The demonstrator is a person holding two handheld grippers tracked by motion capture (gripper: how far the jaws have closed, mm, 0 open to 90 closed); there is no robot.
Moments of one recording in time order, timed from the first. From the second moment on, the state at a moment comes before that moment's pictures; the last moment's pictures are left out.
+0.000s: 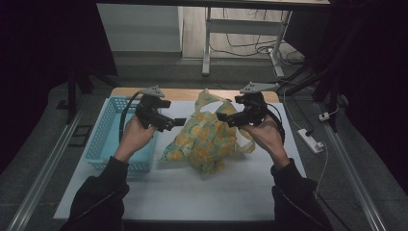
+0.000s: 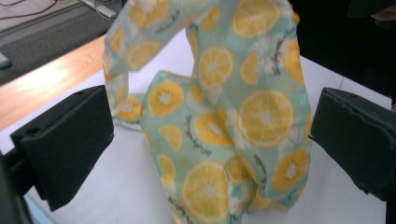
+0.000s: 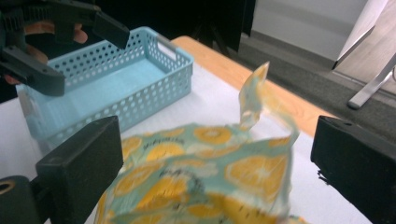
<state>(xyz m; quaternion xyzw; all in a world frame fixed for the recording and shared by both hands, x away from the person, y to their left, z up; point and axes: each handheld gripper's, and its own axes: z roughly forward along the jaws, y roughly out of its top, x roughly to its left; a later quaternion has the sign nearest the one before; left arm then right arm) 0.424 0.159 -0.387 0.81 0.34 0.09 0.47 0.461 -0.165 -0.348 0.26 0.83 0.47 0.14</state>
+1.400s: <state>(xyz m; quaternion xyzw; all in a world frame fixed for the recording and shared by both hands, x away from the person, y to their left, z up) 0.353 0.165 -0.450 0.81 0.36 0.07 0.46 0.420 -0.209 -0.404 0.29 0.83 0.45 0.15</state>
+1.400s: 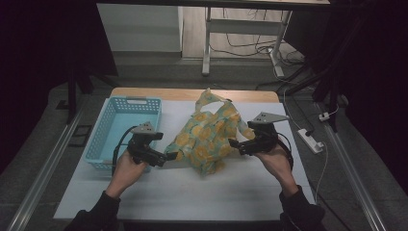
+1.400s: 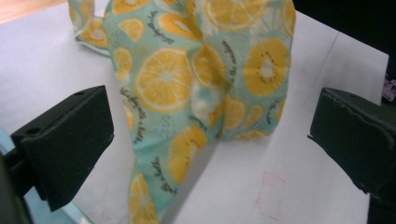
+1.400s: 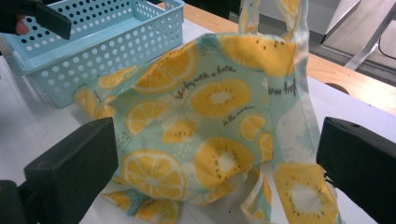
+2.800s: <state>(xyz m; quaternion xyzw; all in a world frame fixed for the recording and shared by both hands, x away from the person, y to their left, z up) 0.235 0.245 -0.491 0.76 0.45 0.11 0.45 0.330 -0.294 -0.446 0.35 0.80 0.46 0.18</state>
